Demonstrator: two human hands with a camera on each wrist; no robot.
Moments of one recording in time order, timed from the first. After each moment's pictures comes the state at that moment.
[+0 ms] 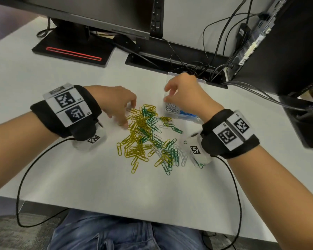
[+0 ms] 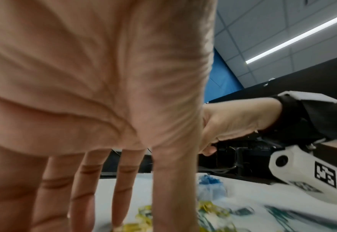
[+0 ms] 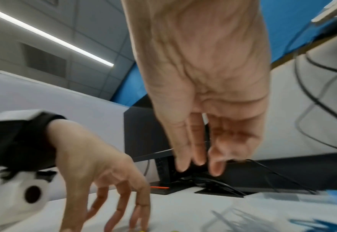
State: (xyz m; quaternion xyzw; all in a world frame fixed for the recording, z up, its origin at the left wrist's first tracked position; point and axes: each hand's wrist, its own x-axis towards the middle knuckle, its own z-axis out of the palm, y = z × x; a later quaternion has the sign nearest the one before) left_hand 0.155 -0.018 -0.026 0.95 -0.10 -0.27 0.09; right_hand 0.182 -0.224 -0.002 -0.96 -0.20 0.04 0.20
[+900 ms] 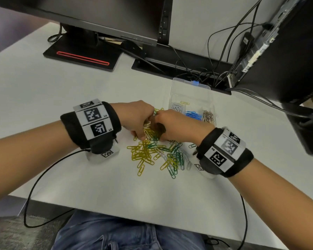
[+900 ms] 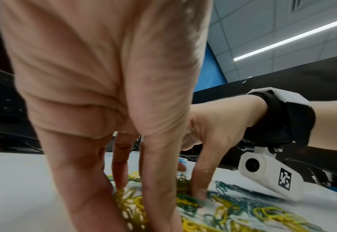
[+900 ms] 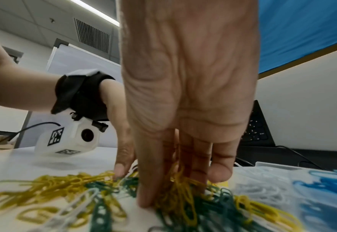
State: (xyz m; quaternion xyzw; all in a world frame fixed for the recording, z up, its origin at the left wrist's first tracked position) left_hand 0.138 -0.050 -0.038 0.94 -0.16 -0.26 0.15; right_hand 0.144 -0.204 -0.031 -0.90 -0.39 0.18 0.02
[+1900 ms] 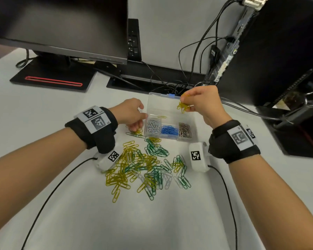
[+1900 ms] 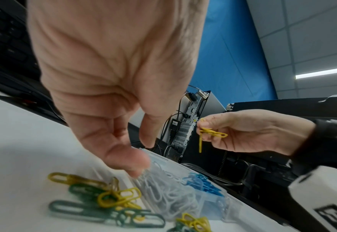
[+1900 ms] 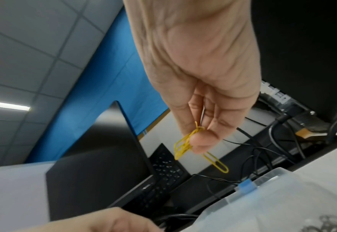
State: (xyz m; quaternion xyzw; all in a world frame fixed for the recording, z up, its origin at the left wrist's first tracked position) left_hand 0.206 -0.095 -0.036 0.88 0.03 -0.19 0.43; right_hand 0.221 -0.306 0.005 -0.82 0.00 0.00 0.57
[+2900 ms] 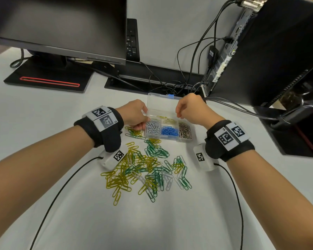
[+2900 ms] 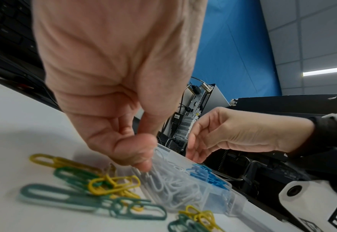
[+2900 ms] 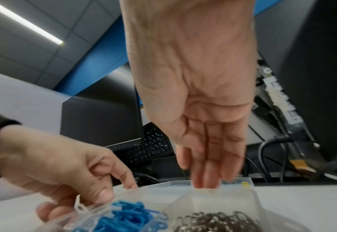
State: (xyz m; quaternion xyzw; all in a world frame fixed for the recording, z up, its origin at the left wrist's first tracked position) left_hand 0.221 -0.102 -0.045 0.87 0.03 -0.22 0.44; right_hand 0.238 -0.301 -0.013 -0.97 -0.12 0.06 0.23
